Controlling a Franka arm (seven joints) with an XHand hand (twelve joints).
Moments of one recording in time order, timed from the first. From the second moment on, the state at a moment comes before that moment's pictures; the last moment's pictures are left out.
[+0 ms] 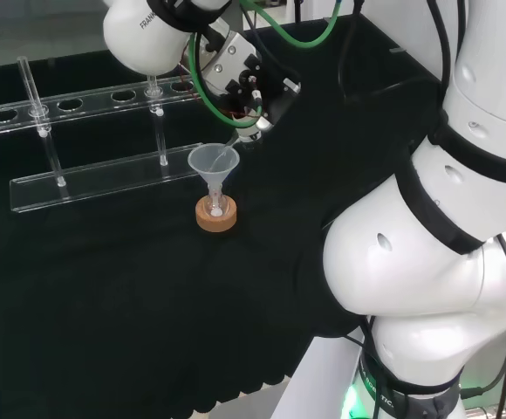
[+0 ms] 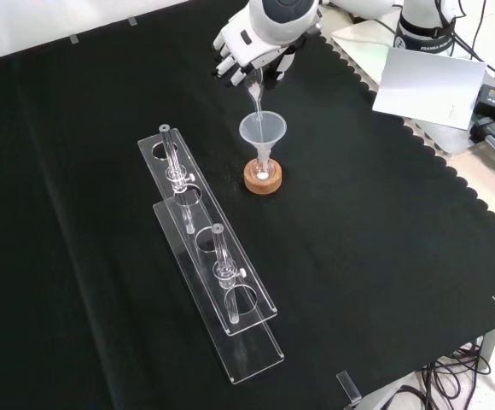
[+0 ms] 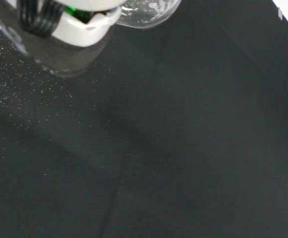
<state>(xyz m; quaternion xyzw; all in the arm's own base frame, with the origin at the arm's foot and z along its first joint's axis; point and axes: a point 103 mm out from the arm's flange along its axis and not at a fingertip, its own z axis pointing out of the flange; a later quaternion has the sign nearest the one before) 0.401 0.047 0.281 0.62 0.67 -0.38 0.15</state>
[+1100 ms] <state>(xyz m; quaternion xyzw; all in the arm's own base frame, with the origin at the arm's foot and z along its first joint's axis) 0.401 0.065 0.321 0.61 0.68 -0.36 0.19</state>
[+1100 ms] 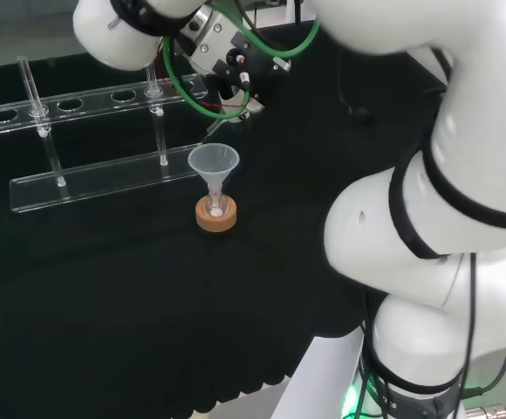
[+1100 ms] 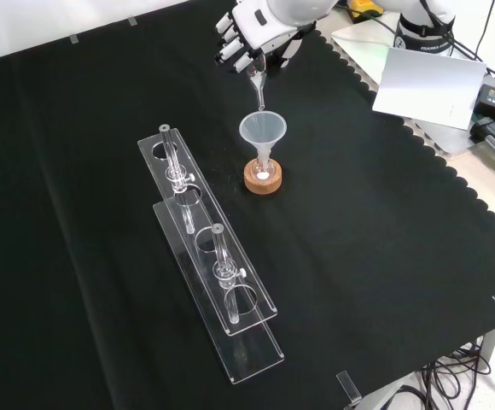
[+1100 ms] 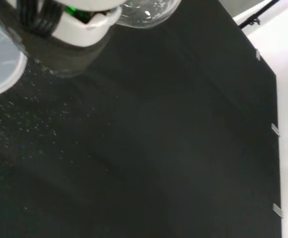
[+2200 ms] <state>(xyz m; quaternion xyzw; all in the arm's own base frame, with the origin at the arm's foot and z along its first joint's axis) 0.399 0.071 0.289 0.57 0.68 -0.41 0.22</state>
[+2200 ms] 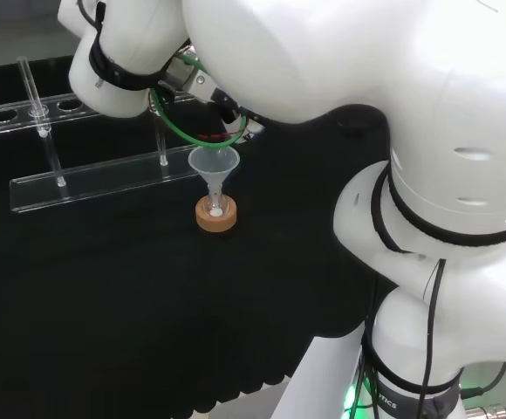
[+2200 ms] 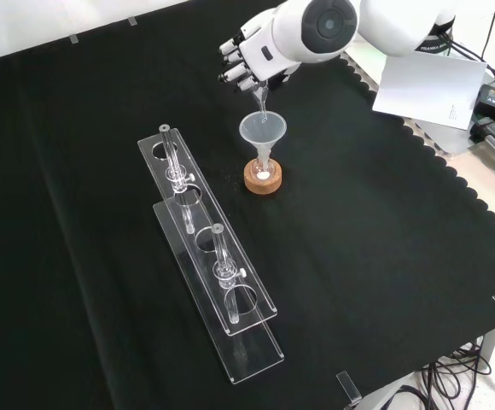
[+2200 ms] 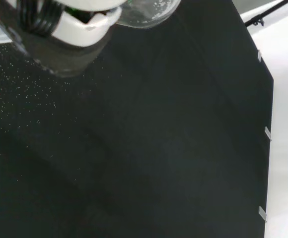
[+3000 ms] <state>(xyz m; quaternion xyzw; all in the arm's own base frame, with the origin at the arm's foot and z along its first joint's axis) 0.401 0.075 0.290 0.55 0.67 -0.44 0.25</state>
